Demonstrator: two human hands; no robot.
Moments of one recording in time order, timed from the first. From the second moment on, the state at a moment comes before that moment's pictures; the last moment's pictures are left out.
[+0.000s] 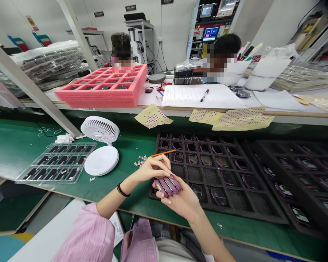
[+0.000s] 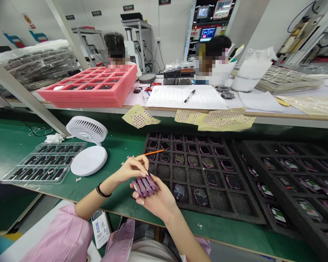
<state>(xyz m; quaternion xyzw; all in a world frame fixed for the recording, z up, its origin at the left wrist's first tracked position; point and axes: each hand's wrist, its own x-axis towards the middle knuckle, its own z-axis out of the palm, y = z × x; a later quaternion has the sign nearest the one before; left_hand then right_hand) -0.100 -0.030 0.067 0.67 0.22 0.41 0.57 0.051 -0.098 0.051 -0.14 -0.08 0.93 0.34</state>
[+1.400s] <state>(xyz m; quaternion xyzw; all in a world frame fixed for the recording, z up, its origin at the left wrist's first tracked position) -0.041 -0.039 0.044 0.90 0.31 0.24 0.19 0.092 -0.085 0.028 -0.54 -0.58 0.34 0.51</state>
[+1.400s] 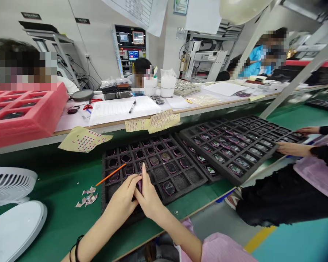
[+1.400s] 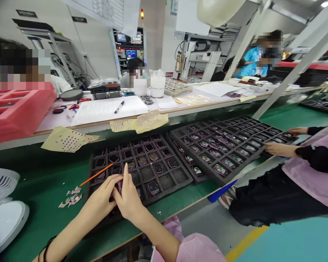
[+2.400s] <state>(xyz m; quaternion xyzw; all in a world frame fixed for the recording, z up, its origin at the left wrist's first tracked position) -0.045 -0.040 0.053 0.87 0.27 0.29 0.29 0.128 -0.070 0.027 -0.38 -0.37 0.70 0.48</state>
